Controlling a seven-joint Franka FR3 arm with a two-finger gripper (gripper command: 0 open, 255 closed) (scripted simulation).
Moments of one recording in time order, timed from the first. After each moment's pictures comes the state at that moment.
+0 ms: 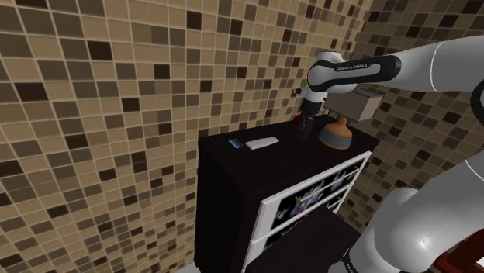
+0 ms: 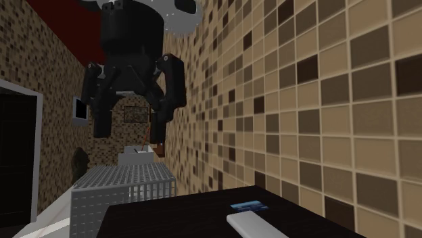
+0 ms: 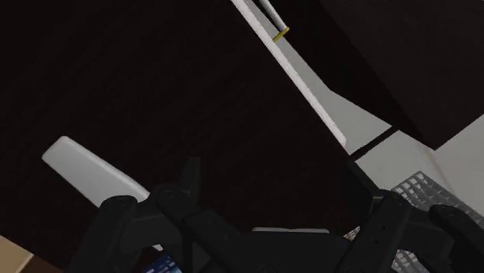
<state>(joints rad) 0.13 -0.31 -0.45 -2.23 -0.09 1.90 -1.00</state>
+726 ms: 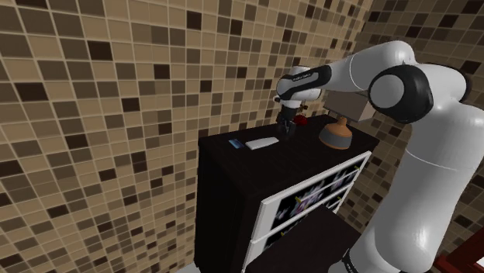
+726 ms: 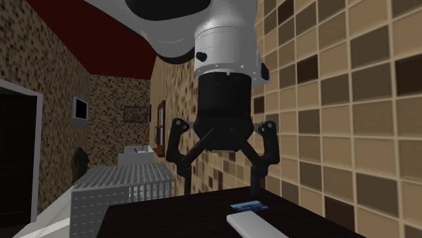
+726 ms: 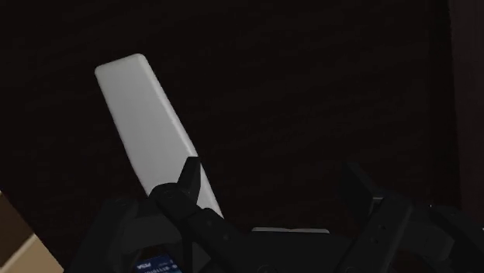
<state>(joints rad) 0.15 0.17 -0.52 -1.94 0.11 2.06 -1.56</state>
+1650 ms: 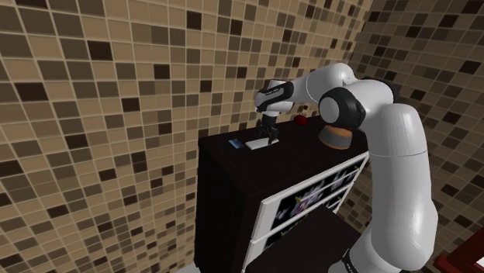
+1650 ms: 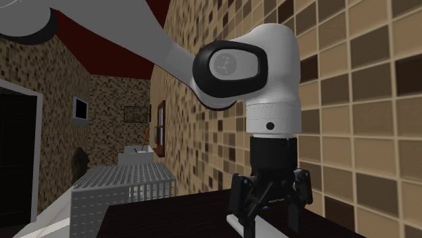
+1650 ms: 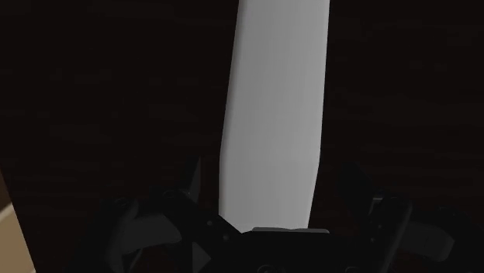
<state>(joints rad) 0.06 0.54 -0.41 -1.64 0.25 2.12 -1.91</state>
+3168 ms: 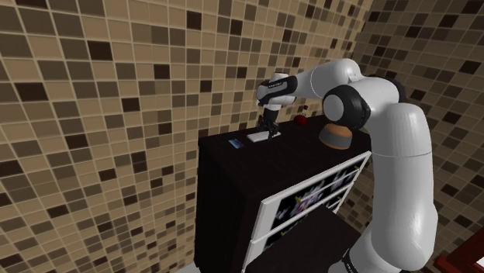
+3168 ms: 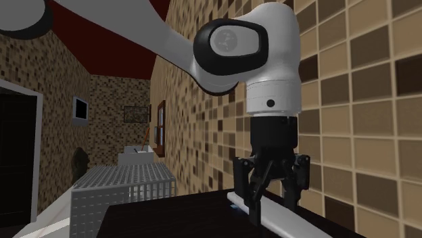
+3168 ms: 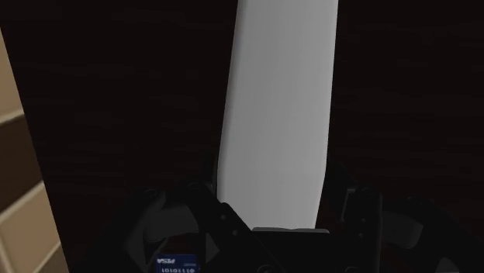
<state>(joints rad) 0.06 0.51 -0.42 -1.60 0.23 2.05 -1.90</state>
